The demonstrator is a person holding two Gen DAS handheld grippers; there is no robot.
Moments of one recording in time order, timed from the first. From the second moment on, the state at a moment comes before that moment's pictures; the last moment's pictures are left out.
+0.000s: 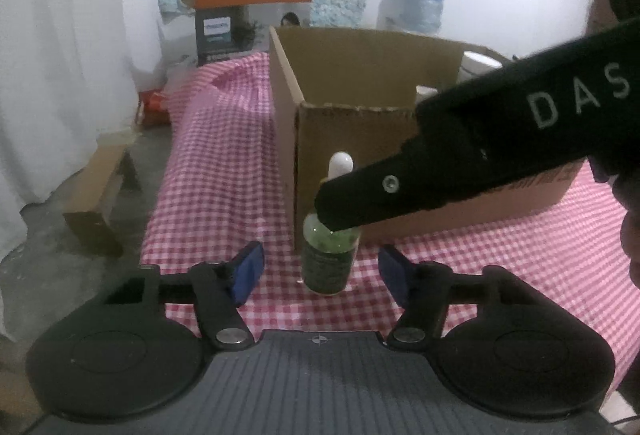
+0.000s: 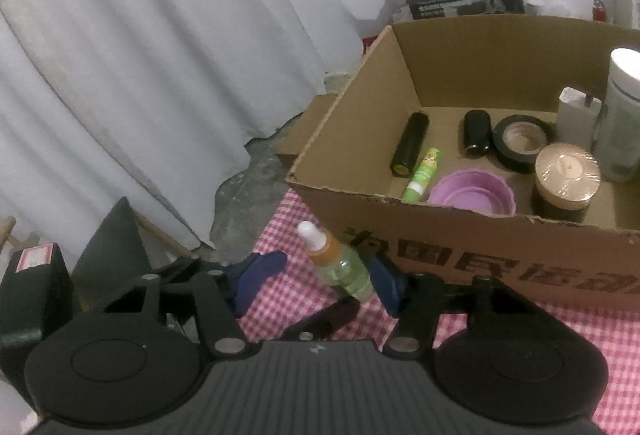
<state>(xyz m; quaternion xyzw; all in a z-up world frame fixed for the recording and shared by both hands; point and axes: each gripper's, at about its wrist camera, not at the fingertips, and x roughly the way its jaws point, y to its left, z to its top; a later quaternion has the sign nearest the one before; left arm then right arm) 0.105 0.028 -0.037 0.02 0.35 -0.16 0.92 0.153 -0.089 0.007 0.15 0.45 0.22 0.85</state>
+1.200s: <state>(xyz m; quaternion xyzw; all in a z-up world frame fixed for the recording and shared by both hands) 0.068 0.001 -0.026 0.06 0.32 -0.20 0.92 0.126 -0.087 0.032 0.08 0.43 0.22 0.87</state>
